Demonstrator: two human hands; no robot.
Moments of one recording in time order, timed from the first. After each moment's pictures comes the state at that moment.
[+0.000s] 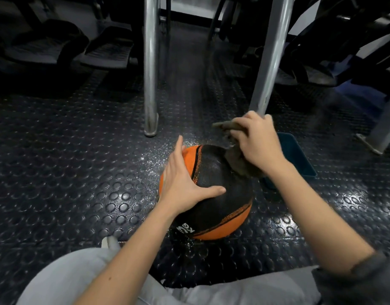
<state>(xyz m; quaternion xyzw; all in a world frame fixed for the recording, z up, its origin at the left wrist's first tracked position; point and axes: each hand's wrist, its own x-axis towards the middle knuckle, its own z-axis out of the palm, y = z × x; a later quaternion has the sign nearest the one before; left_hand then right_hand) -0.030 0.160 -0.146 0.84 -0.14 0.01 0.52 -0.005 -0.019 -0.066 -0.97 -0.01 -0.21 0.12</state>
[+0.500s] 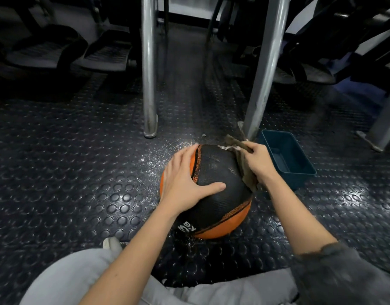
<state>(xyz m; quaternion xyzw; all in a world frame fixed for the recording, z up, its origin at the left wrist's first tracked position) -0.027 0.157 -0.147 0.87 -0.17 0.00 0.46 -0.005 -0.042 -0.119 -0.86 0.17 -0.10 0.46</state>
